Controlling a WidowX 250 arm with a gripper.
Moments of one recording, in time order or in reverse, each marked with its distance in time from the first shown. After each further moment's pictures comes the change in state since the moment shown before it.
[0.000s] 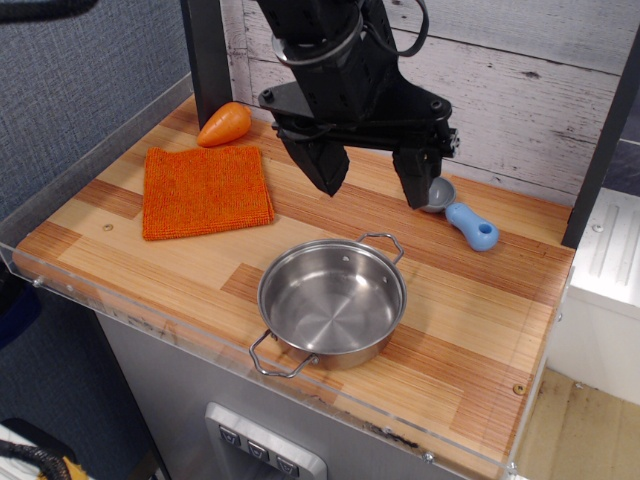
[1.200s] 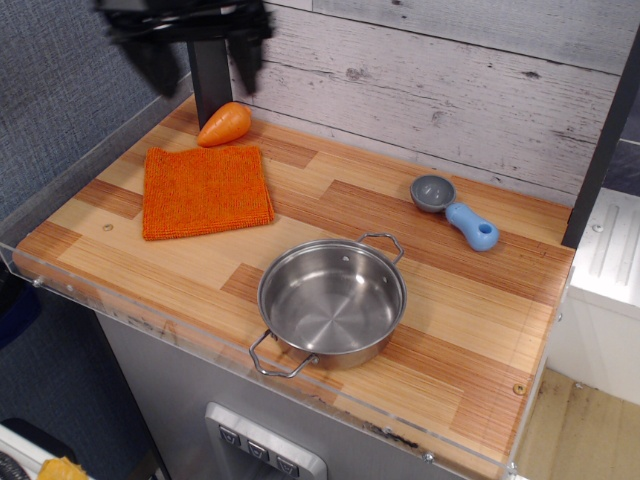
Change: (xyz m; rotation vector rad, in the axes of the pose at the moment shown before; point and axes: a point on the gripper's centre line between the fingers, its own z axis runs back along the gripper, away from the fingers) arm 0.033 0.124 0.036 0.207 -0.020 0.263
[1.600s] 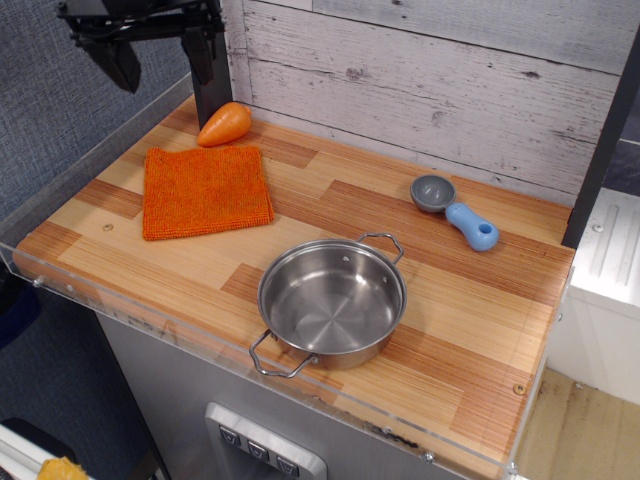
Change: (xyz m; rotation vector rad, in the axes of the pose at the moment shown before) arm 0.030 0.044 -0.028 0.050 -0.041 0.111
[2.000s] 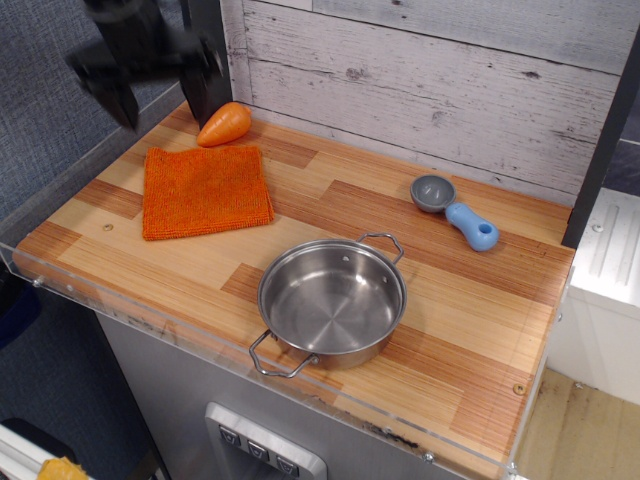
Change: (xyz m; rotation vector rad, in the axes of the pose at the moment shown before) arm -0.007 0.004 -0.053 0.052 0.030 0.063
